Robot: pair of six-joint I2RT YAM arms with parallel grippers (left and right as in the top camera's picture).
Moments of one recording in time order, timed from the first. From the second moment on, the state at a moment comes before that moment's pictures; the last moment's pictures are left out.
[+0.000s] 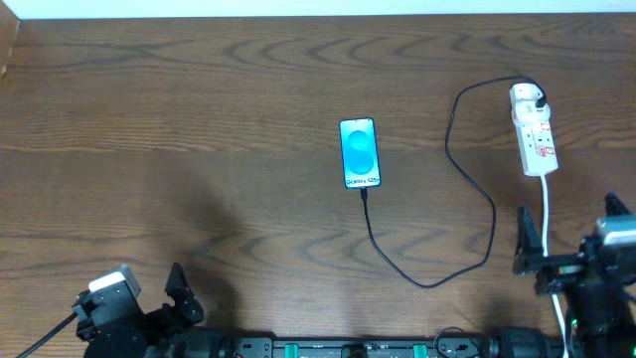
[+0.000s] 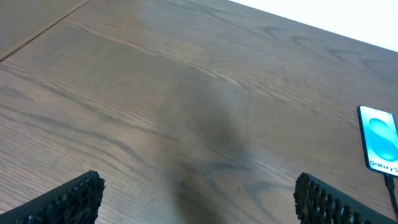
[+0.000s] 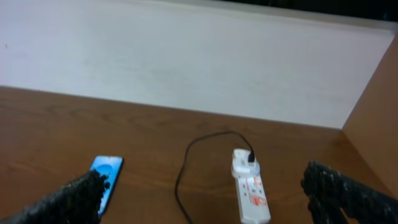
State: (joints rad) left arm -0.14 0.21 0.94 -1.31 -0.35 -0.35; right arm -0.04 0.32 0.94 -0.76 -0.11 -0.12
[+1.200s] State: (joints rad) left arm -0.14 0.21 0.94 -1.31 -0.35 -0.35; right arm -0.05 0.01 0.05 0.08 -0.16 -0.21
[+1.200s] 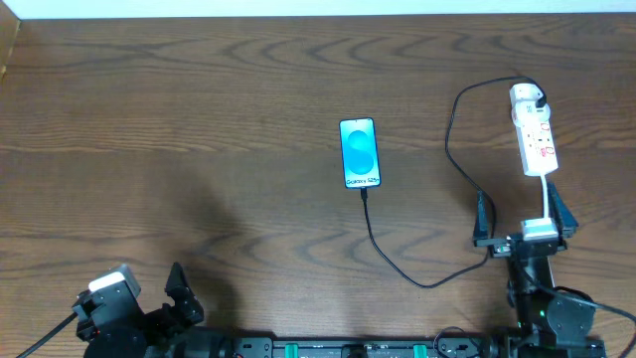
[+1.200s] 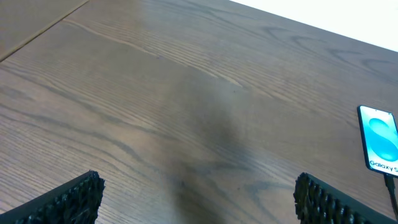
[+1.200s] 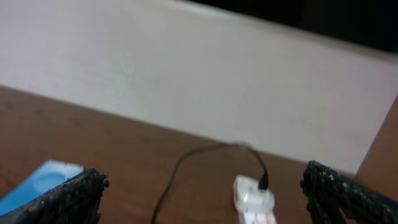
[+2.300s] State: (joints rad) left arm -0.14 0.21 0.94 -1.31 -0.35 -0.35; right arm -0.17 0.01 0.01 -0.05 -0.23 -0.11
